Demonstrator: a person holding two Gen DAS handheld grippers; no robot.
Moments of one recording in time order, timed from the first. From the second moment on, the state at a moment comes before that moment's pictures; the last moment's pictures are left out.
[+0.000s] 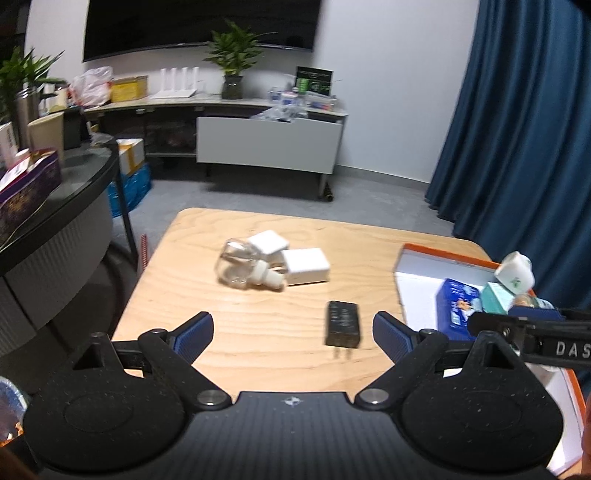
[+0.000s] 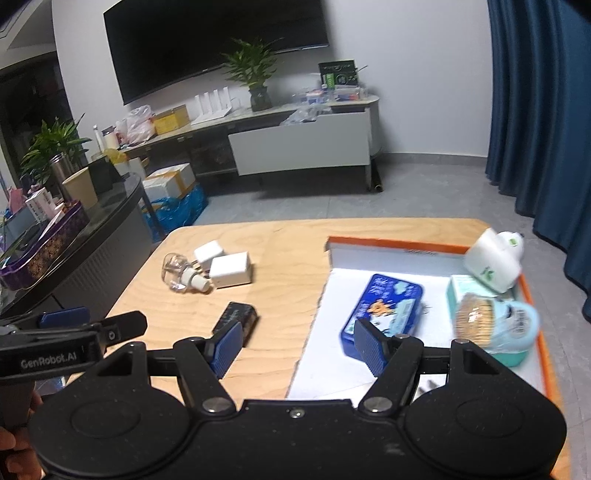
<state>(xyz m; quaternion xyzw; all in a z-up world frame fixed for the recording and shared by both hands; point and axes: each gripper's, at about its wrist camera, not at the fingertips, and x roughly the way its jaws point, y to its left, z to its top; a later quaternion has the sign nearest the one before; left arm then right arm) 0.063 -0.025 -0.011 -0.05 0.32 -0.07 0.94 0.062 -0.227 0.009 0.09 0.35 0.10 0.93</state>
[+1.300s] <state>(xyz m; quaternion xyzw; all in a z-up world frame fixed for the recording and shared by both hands) 0.129 -0.002 -0.046 0.00 0.34 -0.03 0.94 0.101 -0.180 -0.022 0.08 0.38 0.14 0.91</state>
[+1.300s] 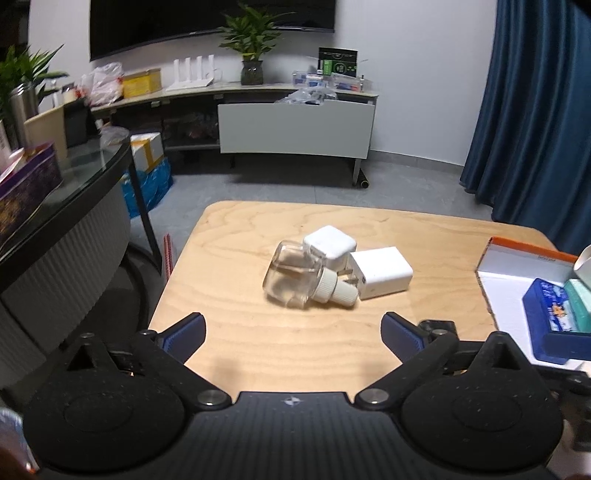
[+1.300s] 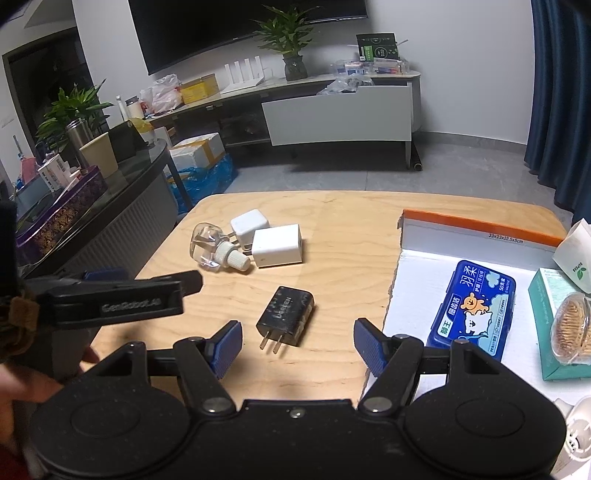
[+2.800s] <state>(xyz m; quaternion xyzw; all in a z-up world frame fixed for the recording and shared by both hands) 0.128 0.014 -0.050 -0.01 0.32 -0.03 0.95 0.237 -0.120 -0.059 0.04 0.41 0.17 0.90</state>
